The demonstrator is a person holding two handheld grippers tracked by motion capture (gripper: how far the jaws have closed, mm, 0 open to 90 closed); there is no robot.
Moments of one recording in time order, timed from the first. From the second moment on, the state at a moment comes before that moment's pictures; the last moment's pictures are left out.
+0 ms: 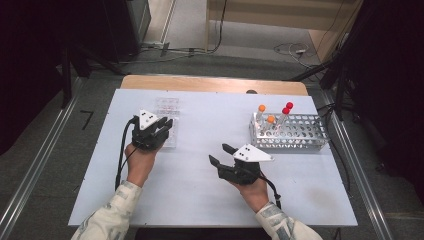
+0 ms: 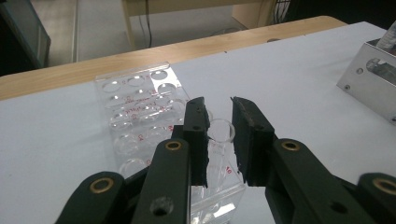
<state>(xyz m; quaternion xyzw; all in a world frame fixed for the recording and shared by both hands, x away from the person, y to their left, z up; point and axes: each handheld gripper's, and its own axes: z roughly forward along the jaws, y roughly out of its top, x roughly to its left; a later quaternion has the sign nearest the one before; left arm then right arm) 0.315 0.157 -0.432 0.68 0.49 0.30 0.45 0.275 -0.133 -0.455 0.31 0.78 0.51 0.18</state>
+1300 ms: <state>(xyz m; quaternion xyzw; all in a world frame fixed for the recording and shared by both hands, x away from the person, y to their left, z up) 0.289 0.164 -0.421 0.66 0.53 0.28 0.46 0.292 -0.186 -0.445 0.36 0.75 0.50 0.23</state>
